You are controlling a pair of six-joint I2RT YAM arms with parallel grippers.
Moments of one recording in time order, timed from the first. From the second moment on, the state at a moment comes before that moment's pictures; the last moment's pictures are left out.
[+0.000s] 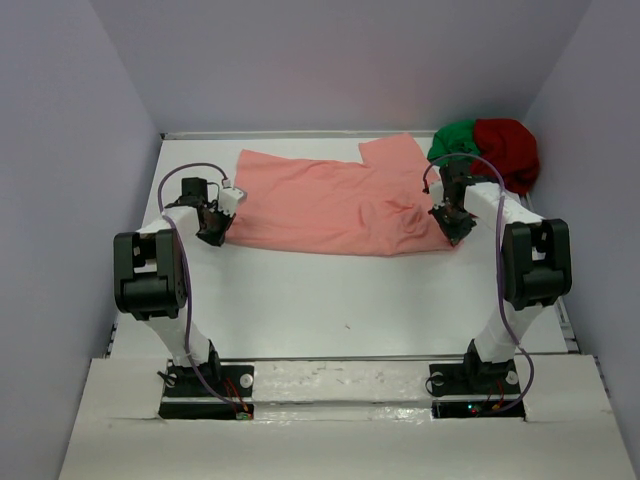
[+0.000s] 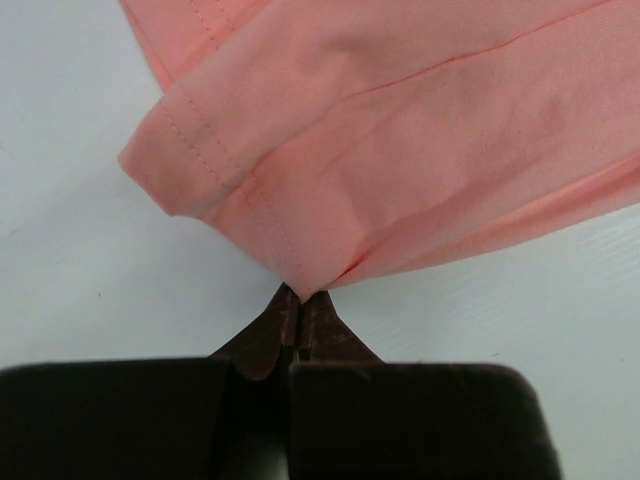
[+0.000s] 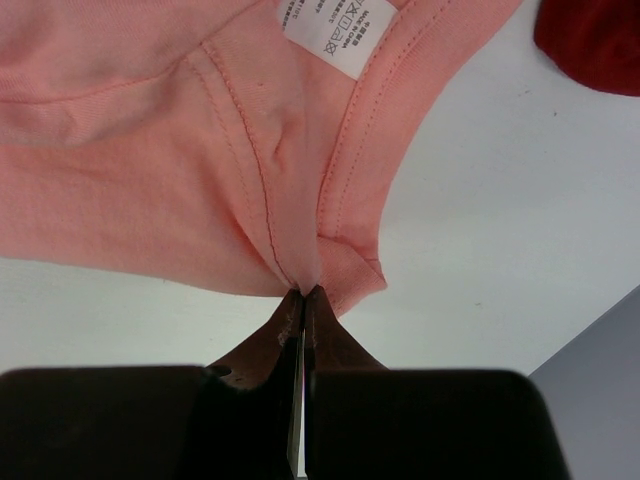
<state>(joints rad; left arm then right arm) 0.07 1.74 1.03 -0.39 0.22 0.58 0.09 1.80 1.29 -0.83 0.15 -0.34</state>
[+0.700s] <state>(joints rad) 0.07 1.72 1.02 -0.44 0.16 0.58 0.09 1.84 1.23 -0.83 0.19 -0.33</state>
